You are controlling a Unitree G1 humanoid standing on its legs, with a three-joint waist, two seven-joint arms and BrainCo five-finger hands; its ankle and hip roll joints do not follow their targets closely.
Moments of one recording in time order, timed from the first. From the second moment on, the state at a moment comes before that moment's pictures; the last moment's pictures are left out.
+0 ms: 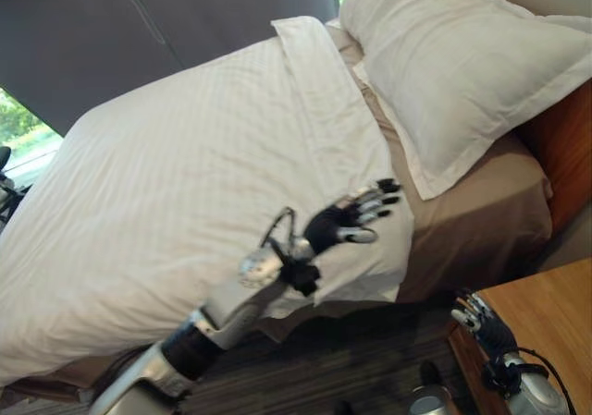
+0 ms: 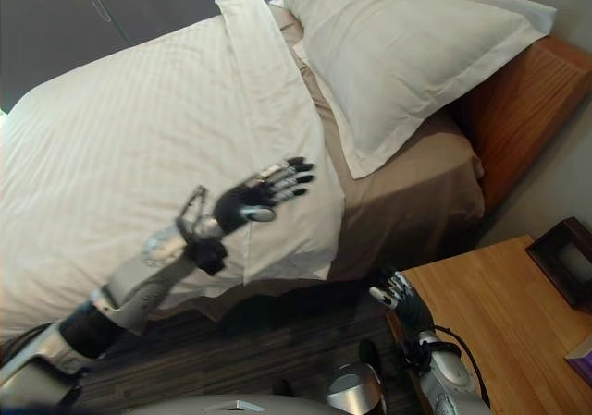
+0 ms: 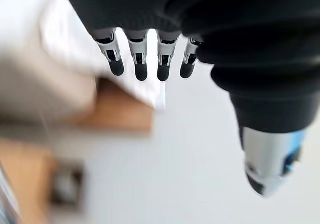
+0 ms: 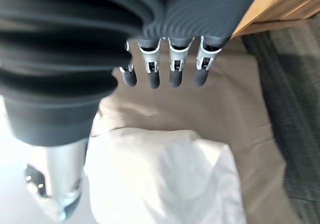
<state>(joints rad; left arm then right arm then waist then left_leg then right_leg) -0.32 0.69 -0.44 -0.15 -0.67 -0.04 -0.20 0.39 -0.43 0.04 0.14 0.55 -0.05 0.12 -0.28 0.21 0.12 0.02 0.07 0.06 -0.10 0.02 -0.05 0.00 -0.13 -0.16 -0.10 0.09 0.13</state>
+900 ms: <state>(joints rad) -0.31 0.50 -0.40 0.21 -0.19 -0.07 -0.05 0.35 -0.40 0.08 0.16 0.55 -0.02 0.15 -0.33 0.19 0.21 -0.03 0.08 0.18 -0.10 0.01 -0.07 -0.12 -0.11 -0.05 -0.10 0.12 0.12</state>
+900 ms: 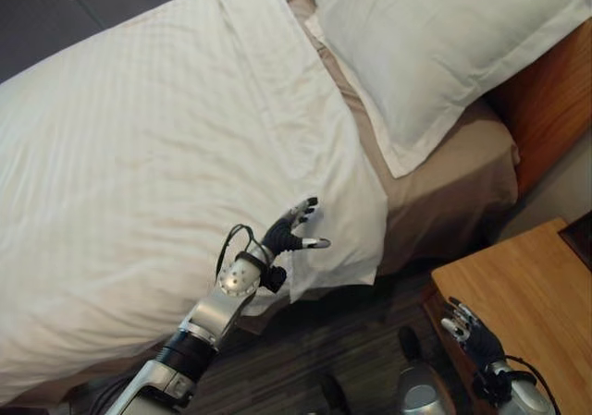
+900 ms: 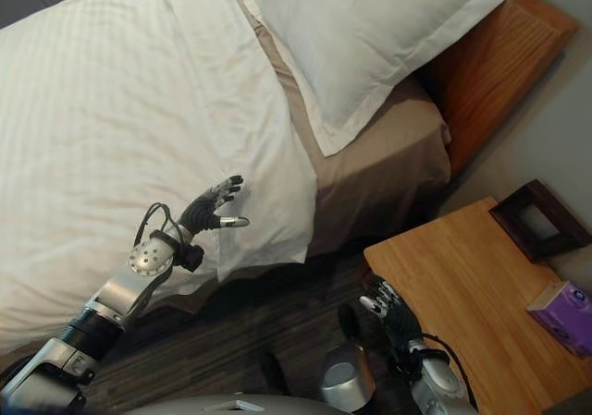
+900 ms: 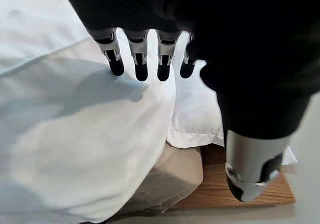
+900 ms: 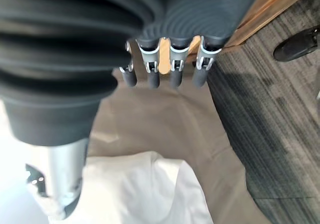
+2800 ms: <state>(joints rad) 0.20 0.47 0.00 0.05 -0.74 -0.15 -0.01 -0.82 -0.42 0.21 0.82 0.98 -0.06 -0.07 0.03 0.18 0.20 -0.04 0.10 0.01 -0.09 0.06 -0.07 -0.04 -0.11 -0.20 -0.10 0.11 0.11</state>
